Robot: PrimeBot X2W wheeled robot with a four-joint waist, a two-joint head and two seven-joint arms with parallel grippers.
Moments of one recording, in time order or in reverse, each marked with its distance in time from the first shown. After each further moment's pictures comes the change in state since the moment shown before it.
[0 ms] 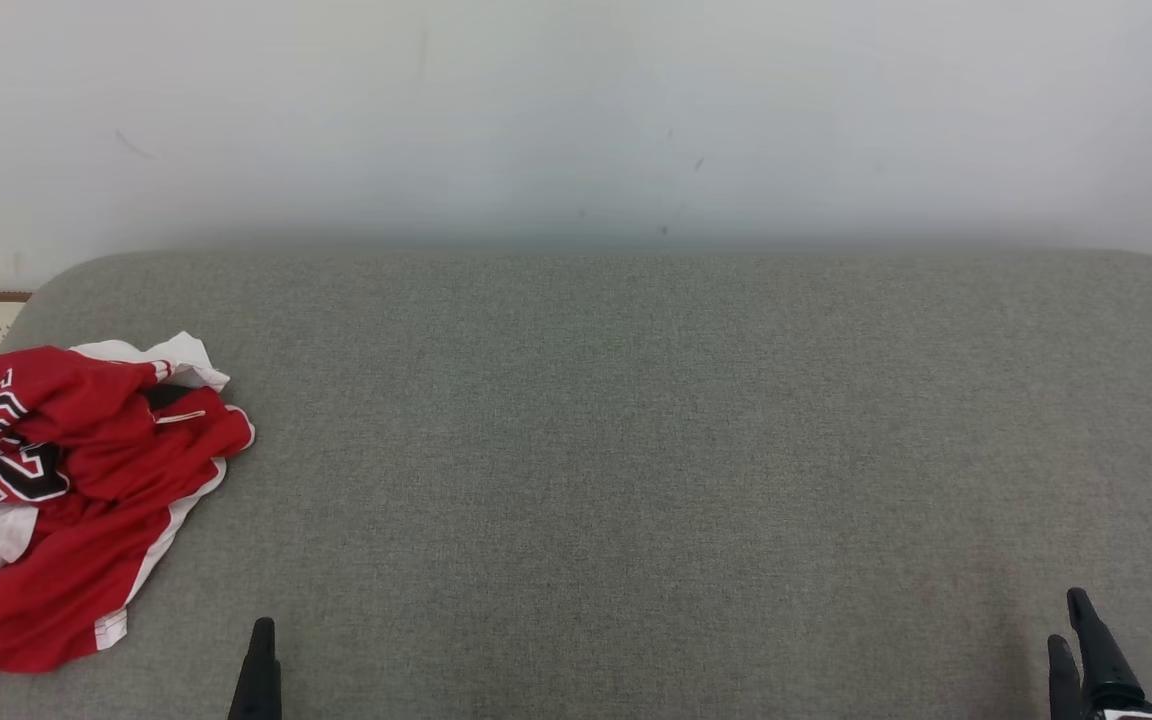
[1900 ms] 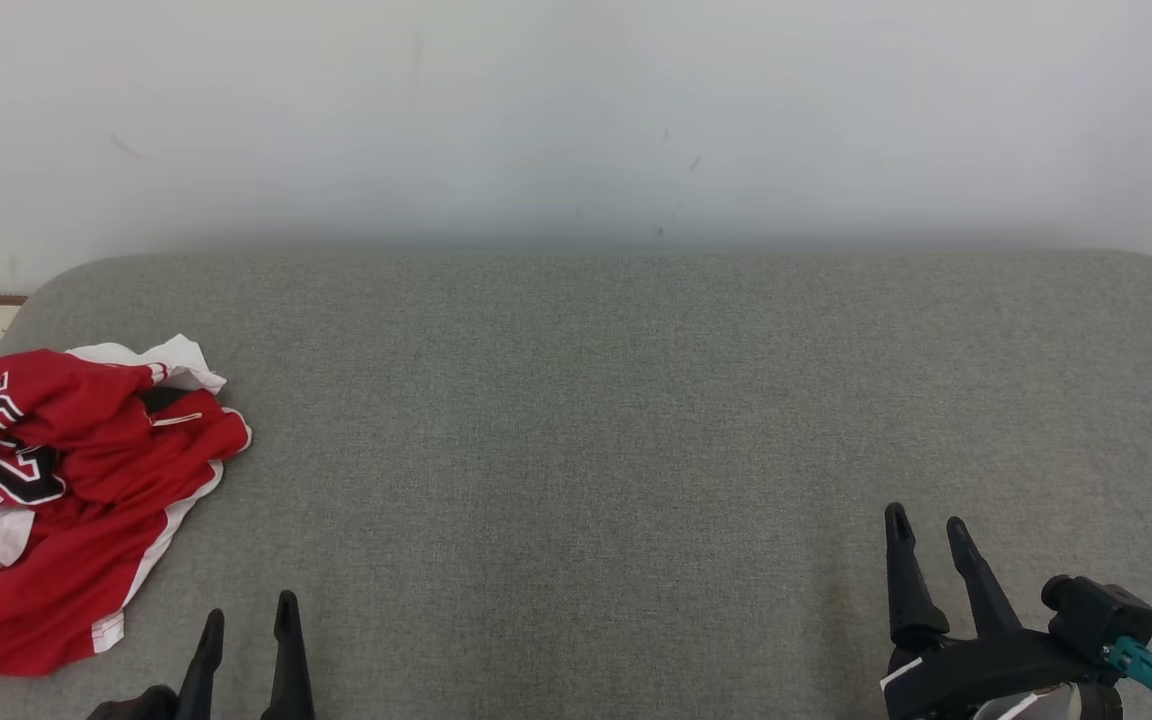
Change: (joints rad) left arm 0.040 0.075 -0.061 -0.190 1.068 0.288 -0.129; right arm -0.080 -0.021 0.325 -0.036 -1.043 0.000 -0.266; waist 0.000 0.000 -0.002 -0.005
